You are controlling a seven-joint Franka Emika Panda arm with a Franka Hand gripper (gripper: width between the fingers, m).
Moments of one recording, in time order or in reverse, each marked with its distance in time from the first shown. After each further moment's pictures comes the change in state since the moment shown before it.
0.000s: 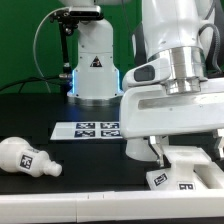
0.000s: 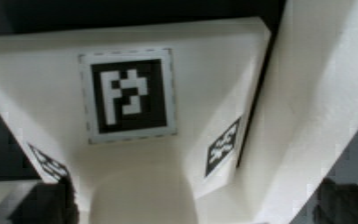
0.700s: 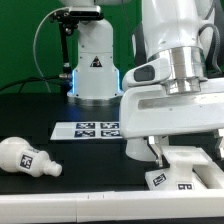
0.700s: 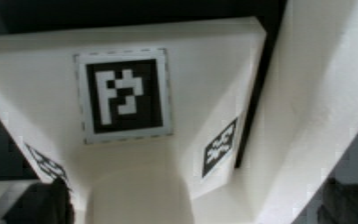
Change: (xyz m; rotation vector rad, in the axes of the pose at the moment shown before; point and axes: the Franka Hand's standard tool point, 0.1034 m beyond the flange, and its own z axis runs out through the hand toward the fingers) arm 0.000 0.006 -0.001 -0.006 -0.015 -0.017
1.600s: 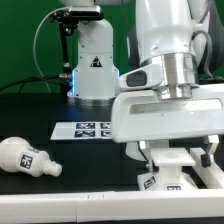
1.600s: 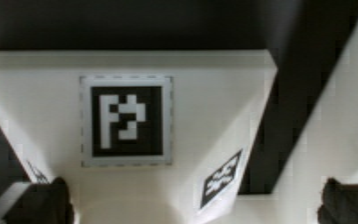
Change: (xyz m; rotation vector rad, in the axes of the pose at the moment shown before) arm -0.005 -0.002 0.008 -0.003 -0.020 -0.004
